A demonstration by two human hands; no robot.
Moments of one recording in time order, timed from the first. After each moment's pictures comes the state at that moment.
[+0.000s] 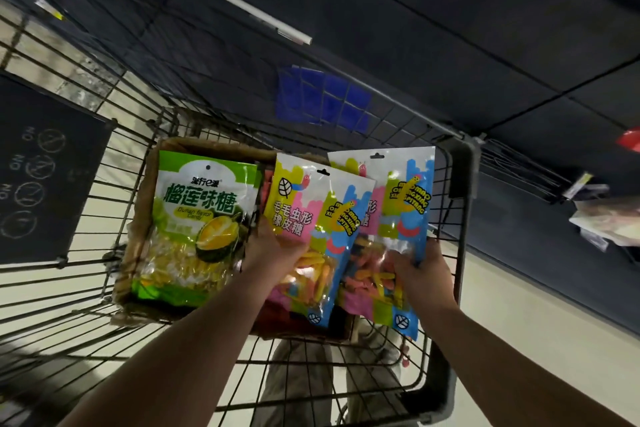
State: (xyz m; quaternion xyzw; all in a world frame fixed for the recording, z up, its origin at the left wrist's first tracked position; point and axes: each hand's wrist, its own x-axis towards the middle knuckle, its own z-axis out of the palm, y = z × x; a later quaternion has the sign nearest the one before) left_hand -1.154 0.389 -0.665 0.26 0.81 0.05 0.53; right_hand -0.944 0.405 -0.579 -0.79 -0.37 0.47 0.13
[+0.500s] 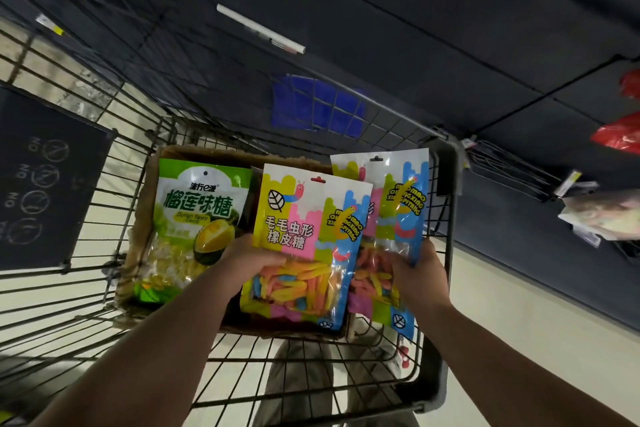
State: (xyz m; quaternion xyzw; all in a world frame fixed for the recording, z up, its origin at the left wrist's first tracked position) left_hand -1.185 0.386 -0.646 0.24 0.75 0.08 0.62; right_hand -0.941 0.400 -0.570 -0.79 -0.36 0.48 0.14
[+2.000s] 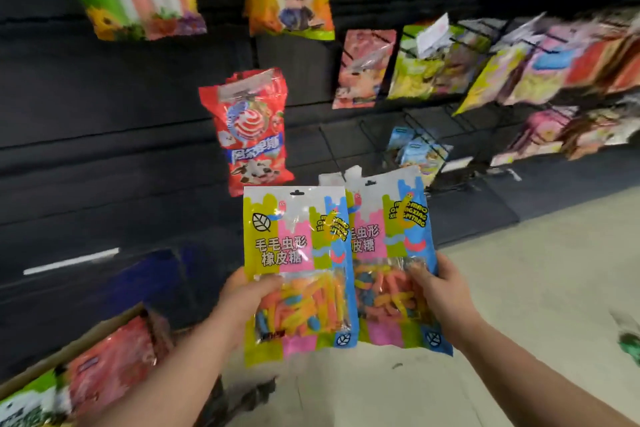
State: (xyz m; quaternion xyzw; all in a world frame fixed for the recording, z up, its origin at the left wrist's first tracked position) left_hand -0.828 0.321 -0.408 0.47 0.54 0.23 0.66; right_hand -0.595 0.172 -0.374 -0.77 -0.16 0.33 0.52
